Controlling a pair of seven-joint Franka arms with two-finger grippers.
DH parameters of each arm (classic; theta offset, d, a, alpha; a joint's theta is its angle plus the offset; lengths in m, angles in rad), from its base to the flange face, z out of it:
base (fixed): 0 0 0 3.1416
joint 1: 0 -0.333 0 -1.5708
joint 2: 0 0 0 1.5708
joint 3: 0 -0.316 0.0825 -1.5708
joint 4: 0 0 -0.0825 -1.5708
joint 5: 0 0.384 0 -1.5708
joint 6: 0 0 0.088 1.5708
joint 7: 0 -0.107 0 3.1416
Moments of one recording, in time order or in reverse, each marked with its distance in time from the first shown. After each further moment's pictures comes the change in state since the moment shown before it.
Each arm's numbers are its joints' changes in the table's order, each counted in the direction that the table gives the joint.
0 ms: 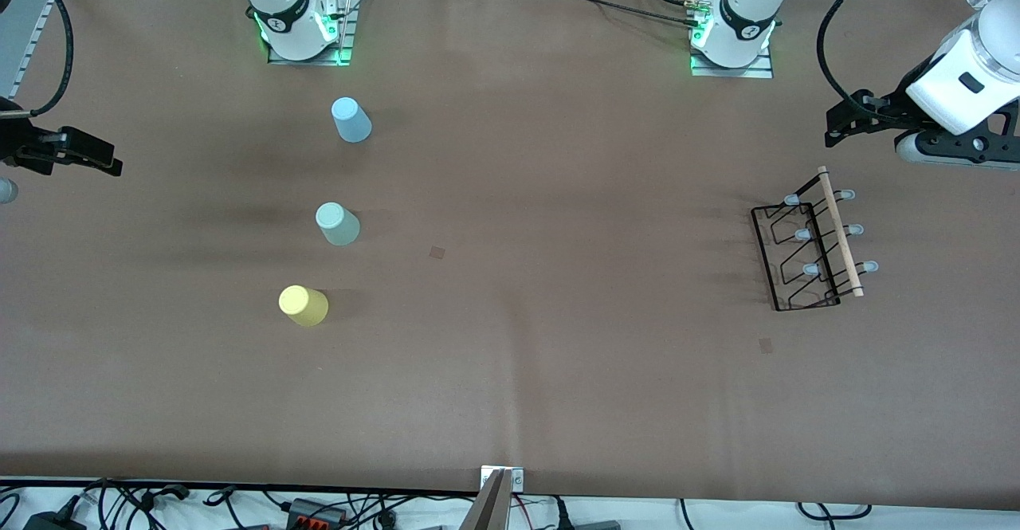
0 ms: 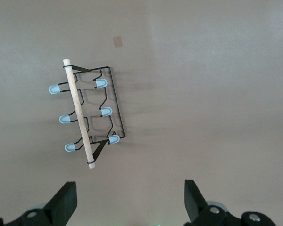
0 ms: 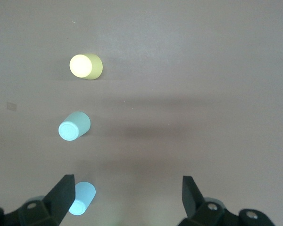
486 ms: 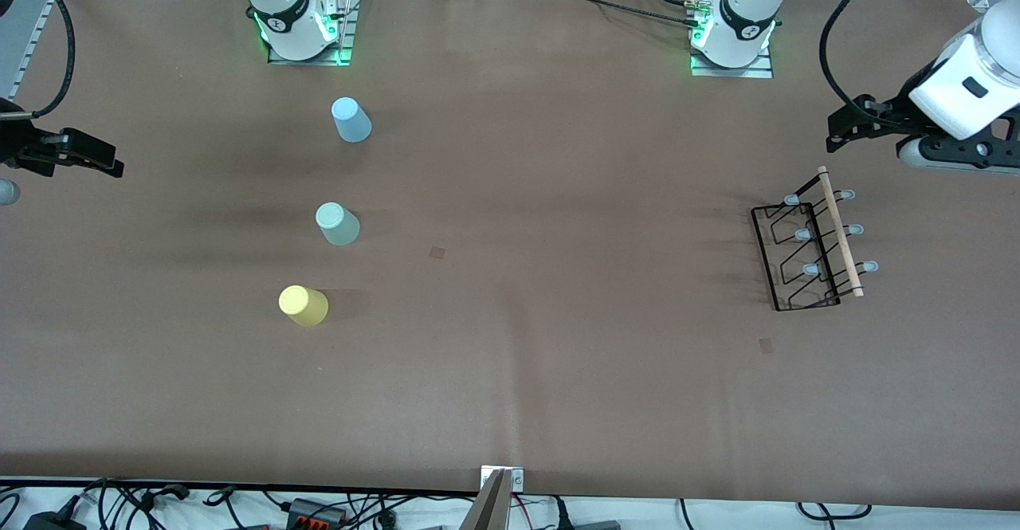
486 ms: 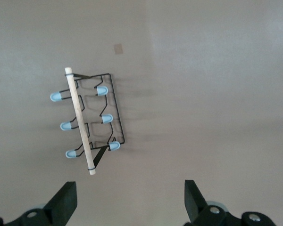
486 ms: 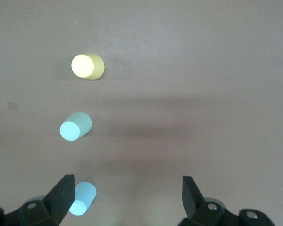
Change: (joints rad) left arm -0.001 -0.035 -0.001 0.051 0.000 -0.008 0.000; right arm -0.004 -0.011 -0.008 0.001 0.004 0.003 0.002
